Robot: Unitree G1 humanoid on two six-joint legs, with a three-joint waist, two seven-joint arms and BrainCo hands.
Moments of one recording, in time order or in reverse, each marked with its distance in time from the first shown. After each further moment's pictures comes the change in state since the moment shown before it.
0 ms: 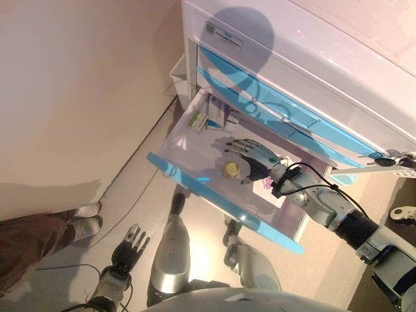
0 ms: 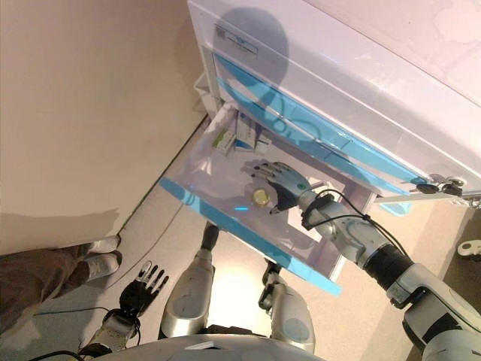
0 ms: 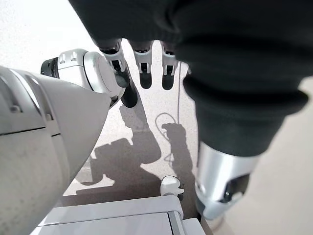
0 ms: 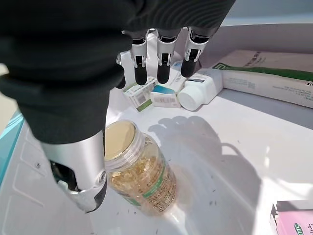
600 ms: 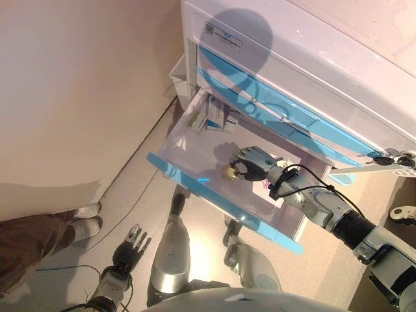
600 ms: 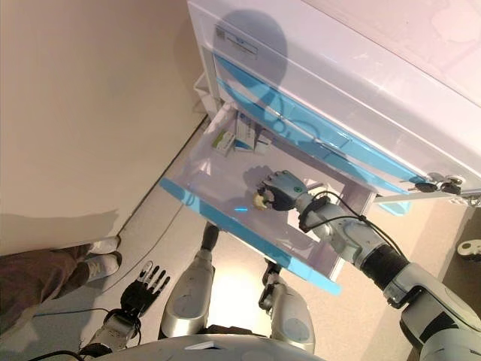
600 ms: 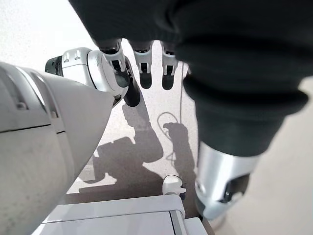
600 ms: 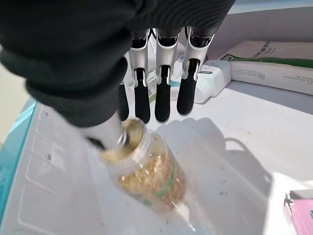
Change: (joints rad) left arm -0.001 -0.001 0.000 0.000 -0.001 0.016 0.001; right arm -0.009 0.015 0.026 0.023 0.002 -0.018 0.003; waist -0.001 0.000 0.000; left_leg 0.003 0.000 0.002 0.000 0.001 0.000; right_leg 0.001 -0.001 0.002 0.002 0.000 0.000
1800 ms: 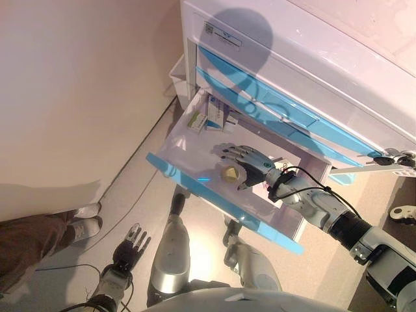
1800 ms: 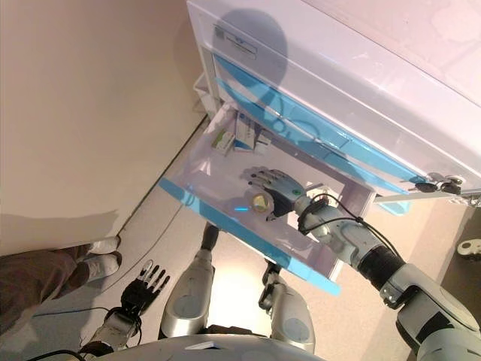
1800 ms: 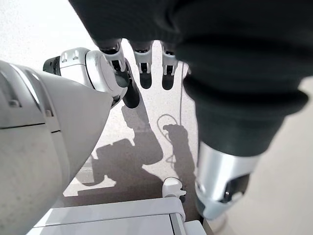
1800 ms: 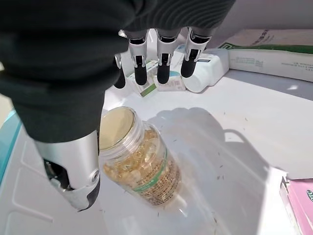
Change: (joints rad) left arm -0.009 -0.001 -0.001 0.000 -0.001 0.000 0.021; right arm 0.003 0.023 0.009 0.045 -0.011 -0.009 0.007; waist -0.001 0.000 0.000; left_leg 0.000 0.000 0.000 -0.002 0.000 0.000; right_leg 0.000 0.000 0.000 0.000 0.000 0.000
